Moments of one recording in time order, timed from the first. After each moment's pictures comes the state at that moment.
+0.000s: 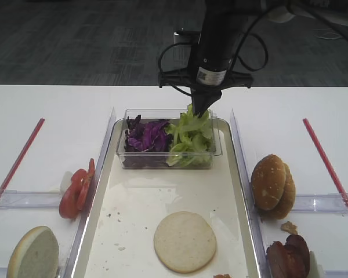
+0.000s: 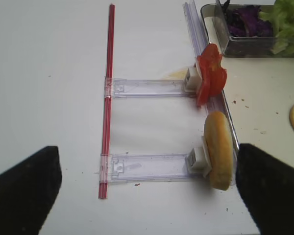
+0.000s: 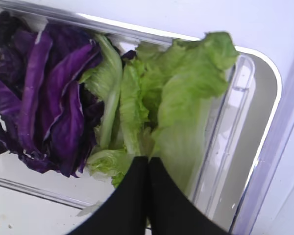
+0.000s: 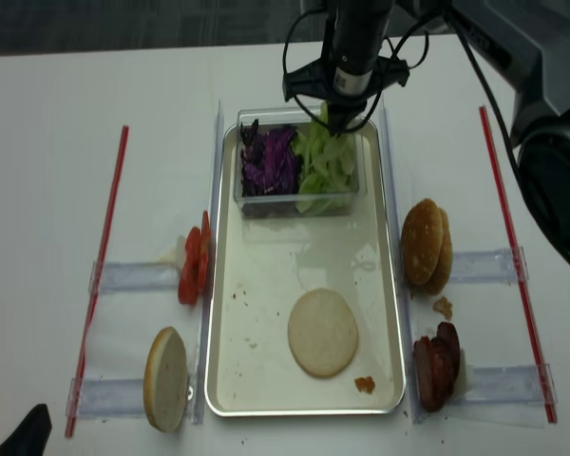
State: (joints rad) left arm -0.06 -0.02 -0.49 0.00 1.19 -0.12; right arm 0.44 2.22 -1.99 0.17 1.23 0.21
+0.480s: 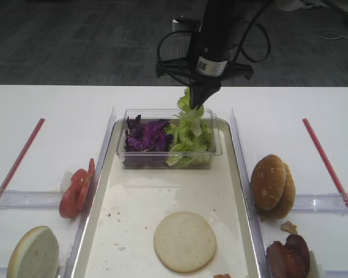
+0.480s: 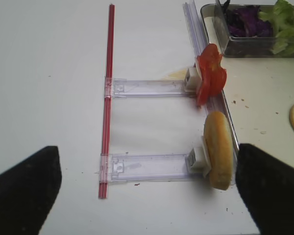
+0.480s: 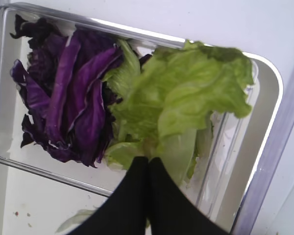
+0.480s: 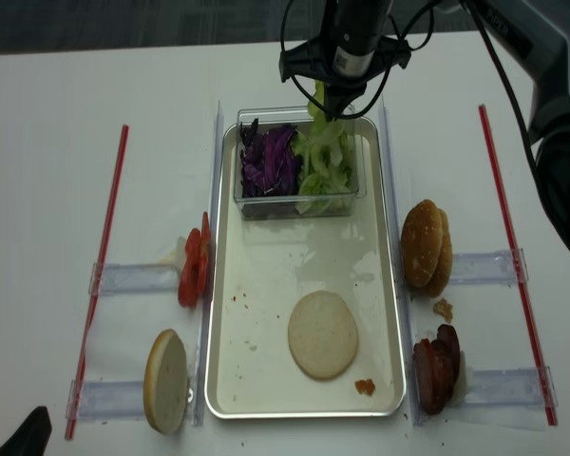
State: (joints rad) left arm -0.06 -0.02 -0.49 0.00 1.19 -0.12; right arm 0.44 2.18 -1.99 0.20 1.23 0.19
